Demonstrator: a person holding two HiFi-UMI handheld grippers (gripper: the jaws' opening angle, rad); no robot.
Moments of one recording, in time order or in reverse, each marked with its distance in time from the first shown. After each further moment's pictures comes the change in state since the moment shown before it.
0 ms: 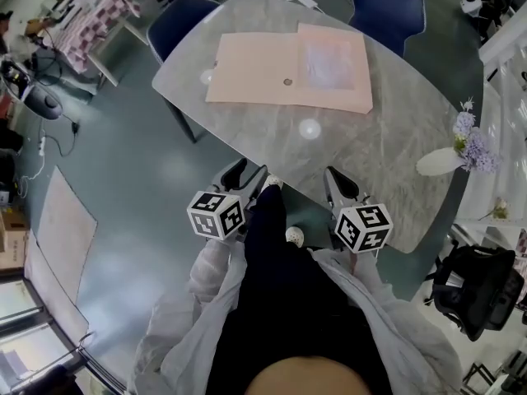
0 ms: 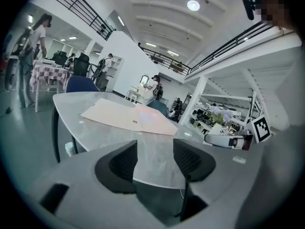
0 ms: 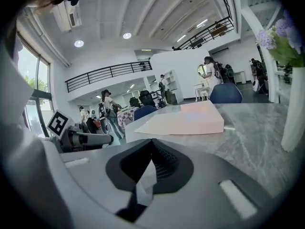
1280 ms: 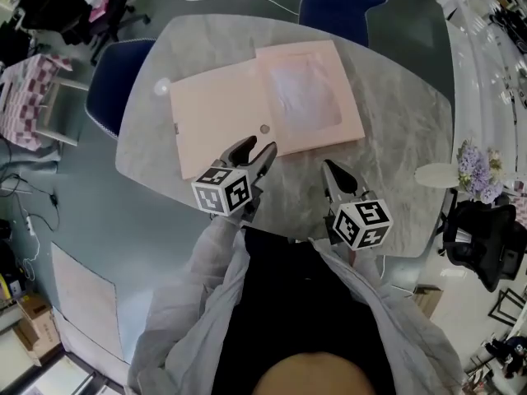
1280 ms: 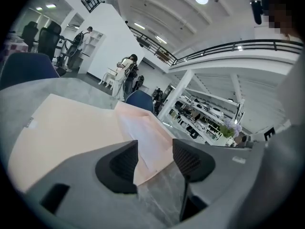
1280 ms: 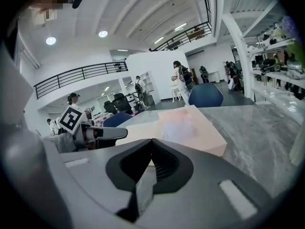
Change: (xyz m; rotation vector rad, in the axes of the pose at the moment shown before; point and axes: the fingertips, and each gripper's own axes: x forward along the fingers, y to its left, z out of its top) left arm 0.237 0.058 0.127 0.002 0.189 -0.311; right arm 0.139 -0.101 0.090 0.144 -0.025 -0.279
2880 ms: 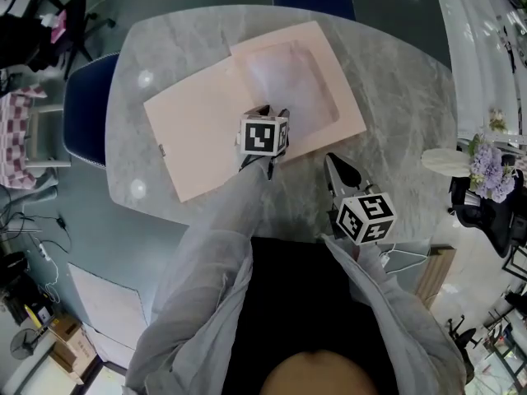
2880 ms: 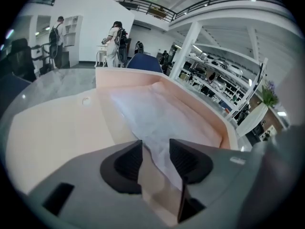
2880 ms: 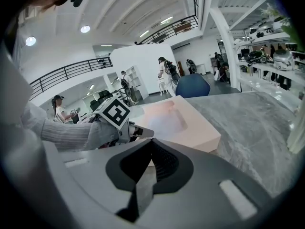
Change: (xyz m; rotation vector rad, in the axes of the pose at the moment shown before) left arm 0.167 0.070 -0.026 0.176 0.456 0.204; right arm 0.042 -0.050 -0.011 0.112 0.075 -0.132
